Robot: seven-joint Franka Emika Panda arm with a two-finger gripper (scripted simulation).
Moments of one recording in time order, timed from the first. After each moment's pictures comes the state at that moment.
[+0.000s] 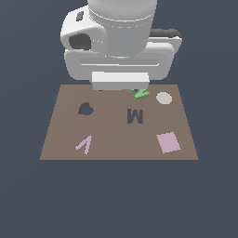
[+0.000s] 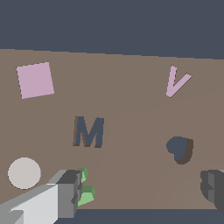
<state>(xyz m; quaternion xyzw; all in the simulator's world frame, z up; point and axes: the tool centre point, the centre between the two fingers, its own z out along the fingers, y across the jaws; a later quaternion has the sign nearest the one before) -0.006 -0.001 0.170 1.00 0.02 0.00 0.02</state>
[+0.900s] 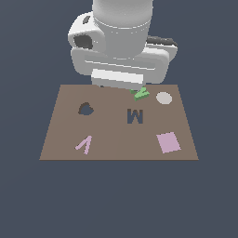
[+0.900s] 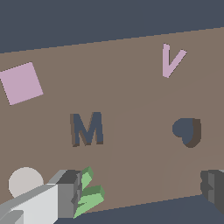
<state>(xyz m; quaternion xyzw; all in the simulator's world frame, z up) -0.024 0.001 0.154 1.00 -0.07 0.00 0.02</state>
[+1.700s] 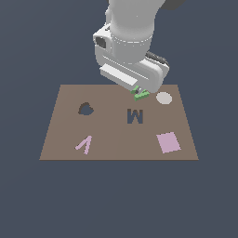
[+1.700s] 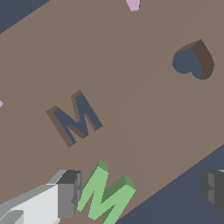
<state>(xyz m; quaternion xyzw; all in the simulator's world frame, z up) -0.072 0.023 0.107 0.95 -0.30 0.00 0.01</state>
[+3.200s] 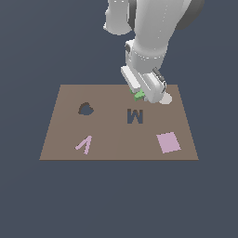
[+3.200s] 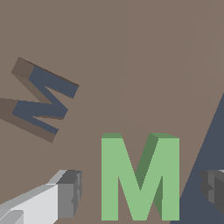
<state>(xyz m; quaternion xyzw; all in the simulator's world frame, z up) -0.103 0.079 0.050 0.83 -0.56 0.00 0.00</state>
